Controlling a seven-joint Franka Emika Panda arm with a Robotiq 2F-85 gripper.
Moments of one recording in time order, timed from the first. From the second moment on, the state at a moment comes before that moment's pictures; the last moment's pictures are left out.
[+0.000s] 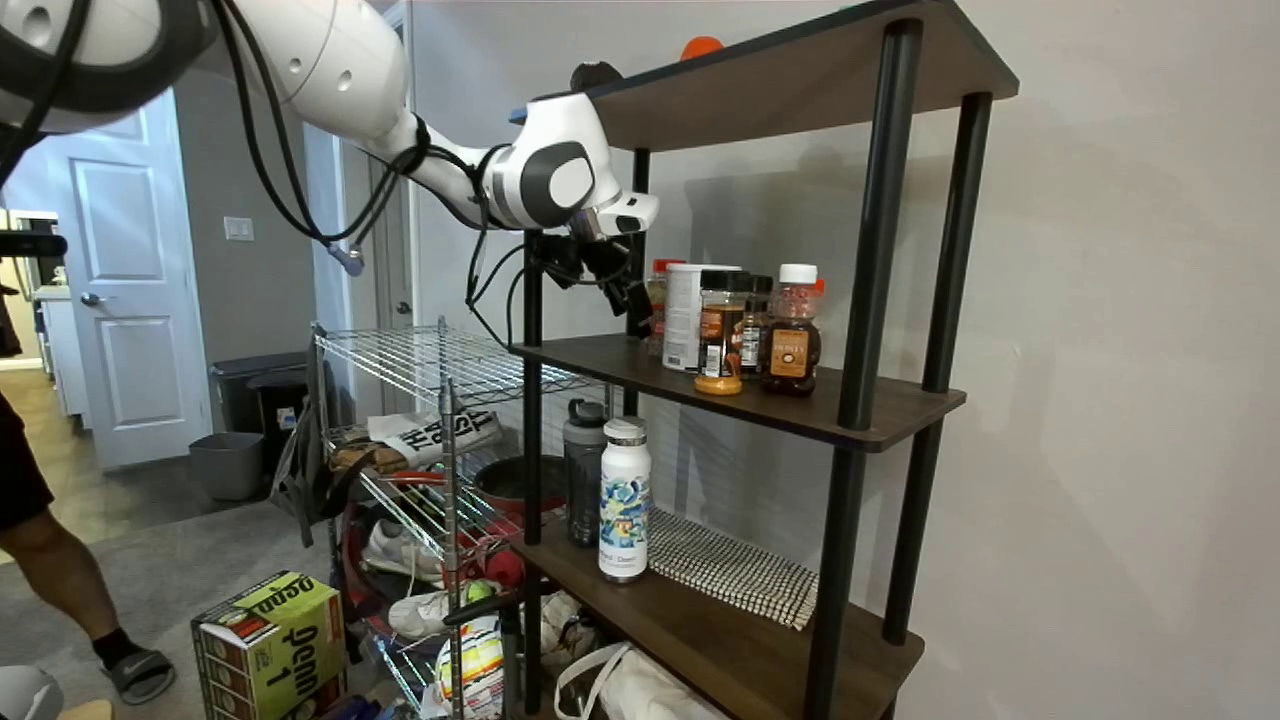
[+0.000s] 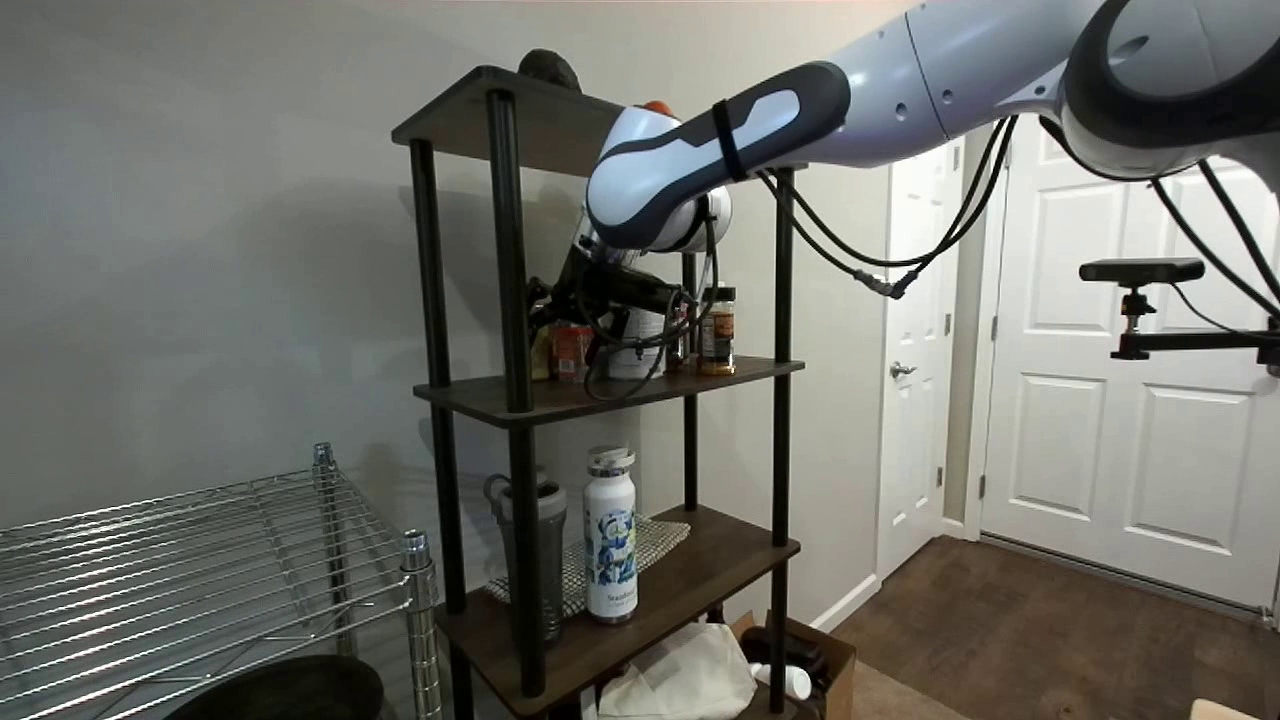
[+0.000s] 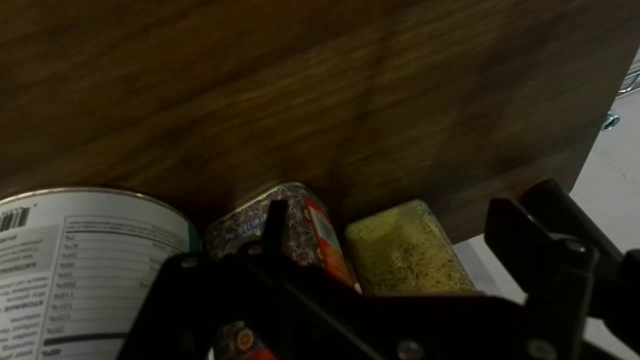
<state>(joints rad) 0.18 0.33 0.03 -1.54 0.00 2.44 0.53</state>
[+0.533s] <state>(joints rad) 0.19 0.33 0.03 -1.55 0.00 2.44 0.53</state>
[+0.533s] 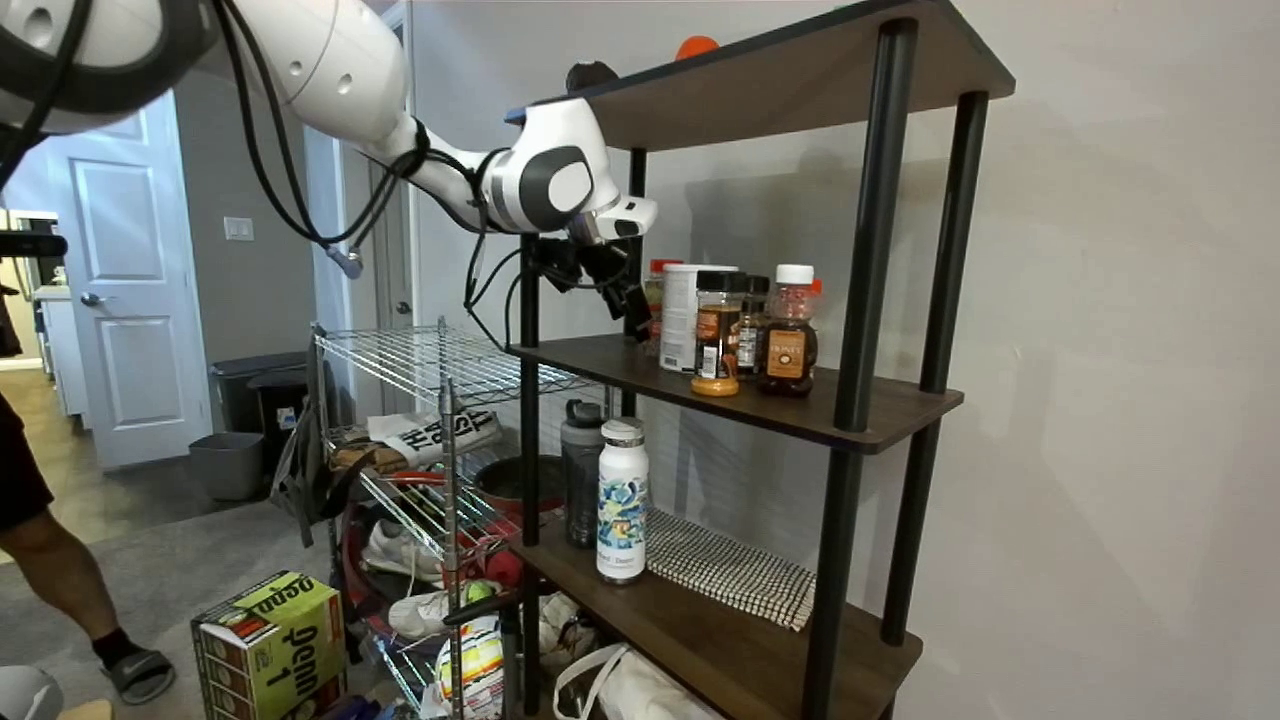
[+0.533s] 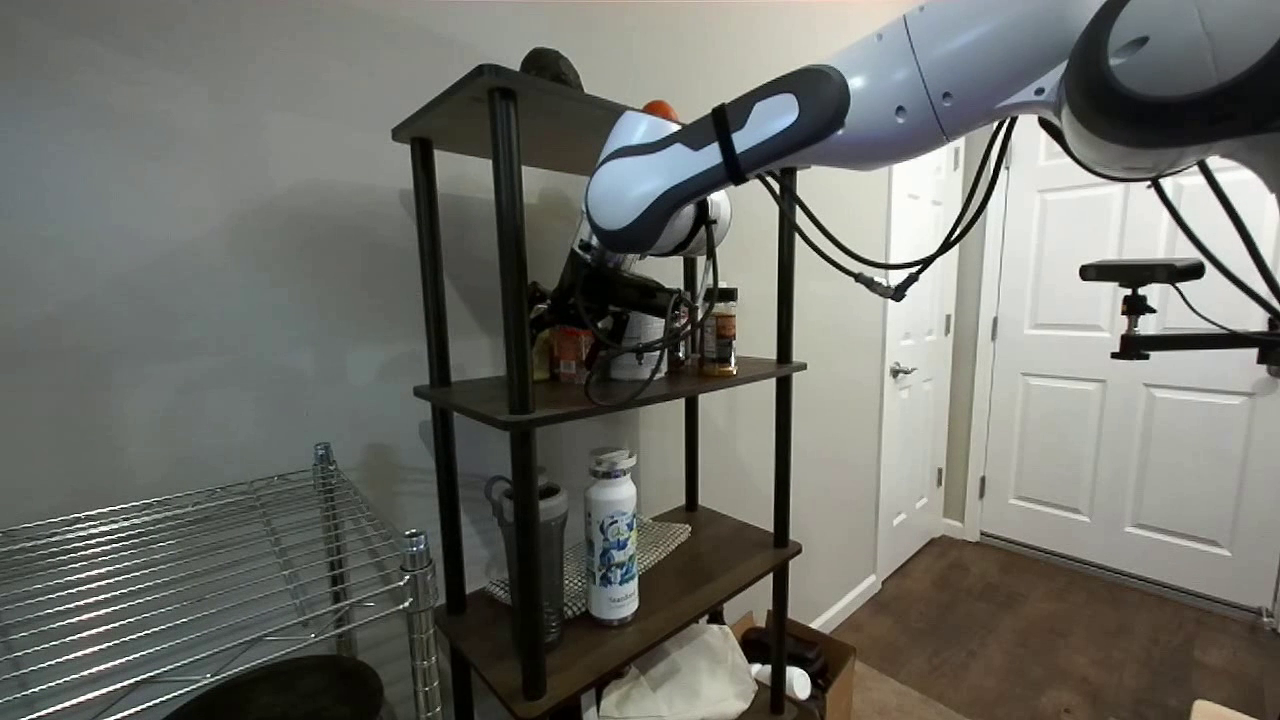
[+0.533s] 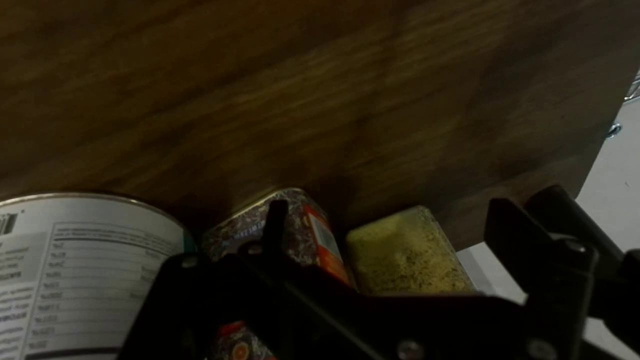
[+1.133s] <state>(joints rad) 0.19 0.31 0.03 -1.59 0.00 2.52 0.53</state>
